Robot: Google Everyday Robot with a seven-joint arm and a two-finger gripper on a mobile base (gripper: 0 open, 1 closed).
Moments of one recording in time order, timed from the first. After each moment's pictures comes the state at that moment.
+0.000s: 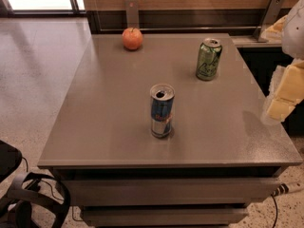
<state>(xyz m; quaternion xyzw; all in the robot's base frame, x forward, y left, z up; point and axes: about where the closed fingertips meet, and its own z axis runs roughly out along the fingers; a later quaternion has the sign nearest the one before) 0.438 -0.214 0.986 -0.60 0.78 -0.05 0.17</state>
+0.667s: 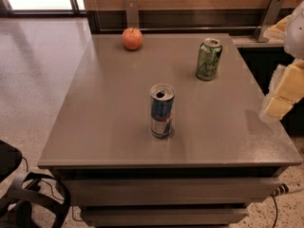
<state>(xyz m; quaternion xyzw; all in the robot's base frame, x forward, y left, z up) 0.444 -0.220 0.984 -0.59 0.78 -0.04 0.19</state>
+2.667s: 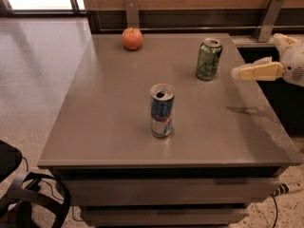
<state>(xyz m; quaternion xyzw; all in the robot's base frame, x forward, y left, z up) 0.604 -0.277 0.935 -0.31 0.72 0.15 0.60</state>
